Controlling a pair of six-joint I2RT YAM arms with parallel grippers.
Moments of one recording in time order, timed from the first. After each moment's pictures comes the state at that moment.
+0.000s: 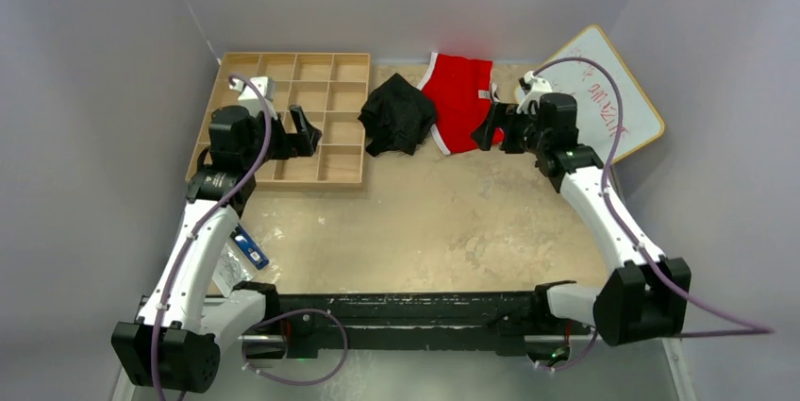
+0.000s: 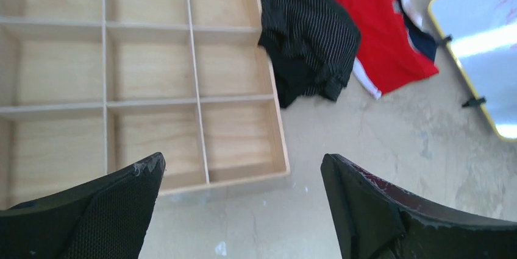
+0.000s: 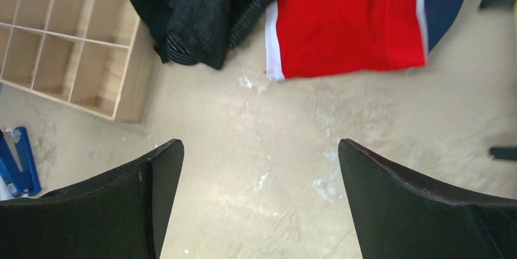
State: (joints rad) left arm -0.10 1.00 1.00 -0.36 0.17 -0.25; right arm 0.15 1.20 1.01 -0.28 -0.30 0.25
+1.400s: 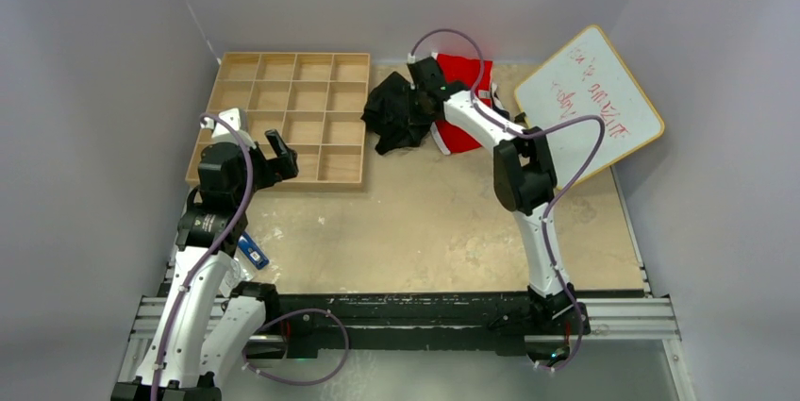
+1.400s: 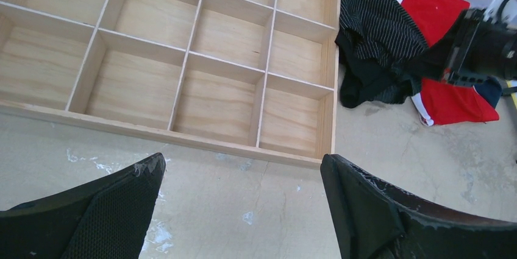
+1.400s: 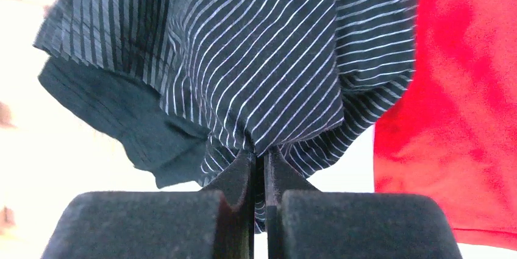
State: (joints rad) left arm -0.09 0.73 0.82 -0.48 -0.07 -0.36; right arm 0.50 2.29 1.96 -0.56 0.02 0.34
